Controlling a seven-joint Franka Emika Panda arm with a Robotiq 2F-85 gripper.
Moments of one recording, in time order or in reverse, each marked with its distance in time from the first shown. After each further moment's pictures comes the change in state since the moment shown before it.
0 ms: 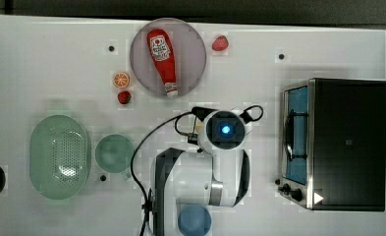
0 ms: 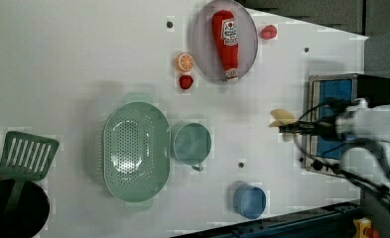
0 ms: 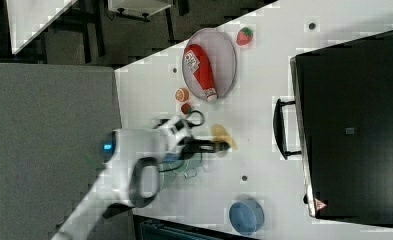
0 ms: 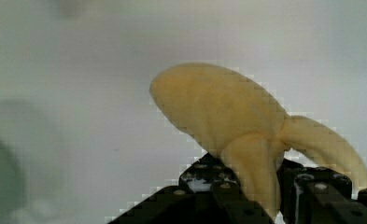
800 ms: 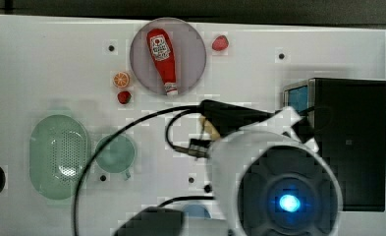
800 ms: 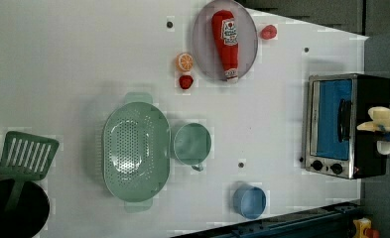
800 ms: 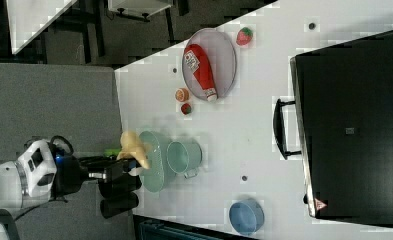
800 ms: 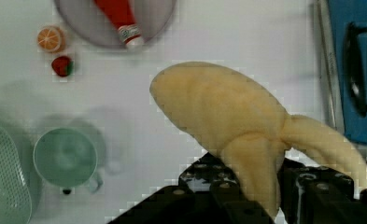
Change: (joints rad) arm -0.018 -0.372 0.039 0.357 -0.008 -0.612 0.068
